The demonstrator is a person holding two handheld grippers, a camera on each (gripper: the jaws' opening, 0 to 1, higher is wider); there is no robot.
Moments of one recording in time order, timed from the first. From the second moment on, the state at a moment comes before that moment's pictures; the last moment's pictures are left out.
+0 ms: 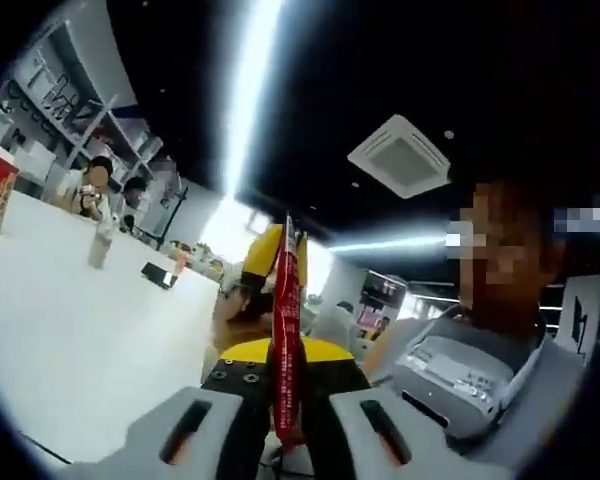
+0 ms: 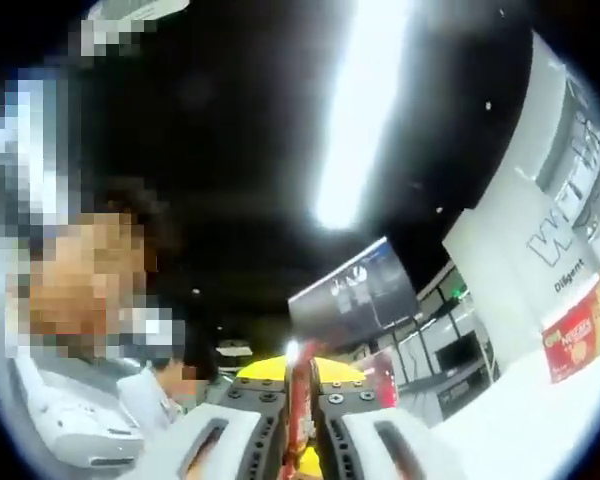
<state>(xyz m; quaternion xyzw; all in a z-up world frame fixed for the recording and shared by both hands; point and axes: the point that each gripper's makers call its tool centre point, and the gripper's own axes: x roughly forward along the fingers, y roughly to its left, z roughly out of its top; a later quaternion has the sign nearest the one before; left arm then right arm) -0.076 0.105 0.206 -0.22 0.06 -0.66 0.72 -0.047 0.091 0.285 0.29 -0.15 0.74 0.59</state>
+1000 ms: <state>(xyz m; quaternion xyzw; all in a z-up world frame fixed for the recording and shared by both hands) 0.012 0.118 0.218 0.27 -0.14 -0.19 0.93 -0.010 0.106 0.268 0.19 -0.19 0.61 0.74</state>
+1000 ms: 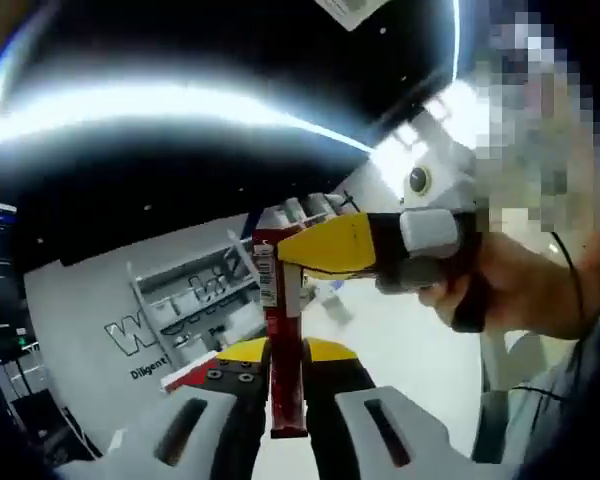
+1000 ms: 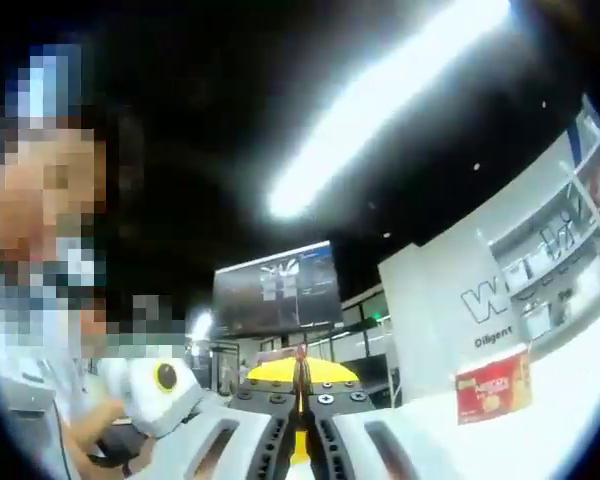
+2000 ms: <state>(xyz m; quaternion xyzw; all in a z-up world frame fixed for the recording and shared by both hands) -0.016 0.100 0.180 -0.09 -0.01 -0.56 0.83 -0.006 0.123 0.224 0.22 -0.08 0.71 0.66</state>
